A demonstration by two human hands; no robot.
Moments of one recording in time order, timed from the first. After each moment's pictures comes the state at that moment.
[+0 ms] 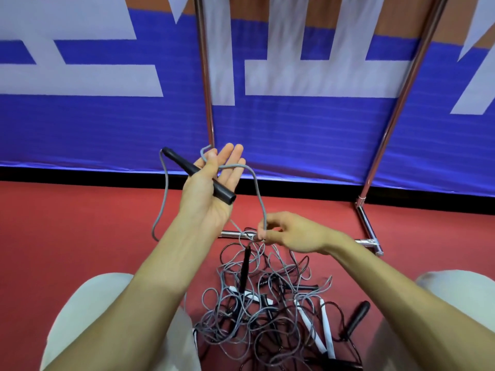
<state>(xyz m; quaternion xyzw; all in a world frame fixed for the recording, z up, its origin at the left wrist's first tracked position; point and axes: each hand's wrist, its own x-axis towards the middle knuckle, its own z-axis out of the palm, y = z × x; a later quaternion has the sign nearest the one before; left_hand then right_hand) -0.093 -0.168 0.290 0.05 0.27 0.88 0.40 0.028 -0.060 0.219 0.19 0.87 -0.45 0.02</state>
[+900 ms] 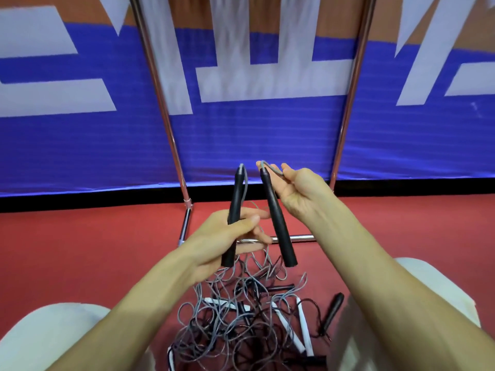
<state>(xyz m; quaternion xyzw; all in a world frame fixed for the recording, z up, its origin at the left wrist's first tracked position) -0.033 -0.146 0.248 0.36 0.57 0.53 0.52 0.060 -0.015 0.284 0.27 0.17 -0.86 -0.40</state>
